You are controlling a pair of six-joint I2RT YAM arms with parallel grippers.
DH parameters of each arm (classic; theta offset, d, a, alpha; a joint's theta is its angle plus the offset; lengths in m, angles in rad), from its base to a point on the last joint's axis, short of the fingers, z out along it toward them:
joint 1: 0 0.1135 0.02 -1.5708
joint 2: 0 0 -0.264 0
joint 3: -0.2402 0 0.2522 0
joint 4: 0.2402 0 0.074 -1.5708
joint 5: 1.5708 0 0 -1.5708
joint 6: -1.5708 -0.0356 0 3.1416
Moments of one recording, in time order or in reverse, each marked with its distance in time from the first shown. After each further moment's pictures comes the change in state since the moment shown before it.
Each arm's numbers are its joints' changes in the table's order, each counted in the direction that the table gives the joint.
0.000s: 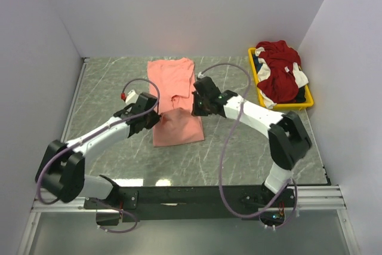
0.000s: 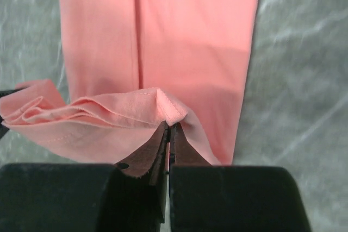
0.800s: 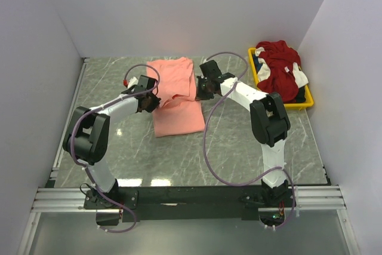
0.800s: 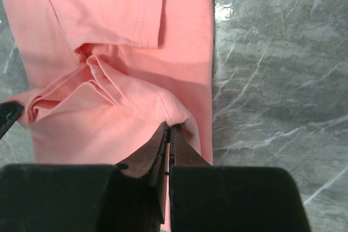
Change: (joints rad) left arm 0.190 0.431 -0.285 -0.105 0.098 -0.066; right arm -0.201 0.382 -0.366 0.035 -0.122 0.070
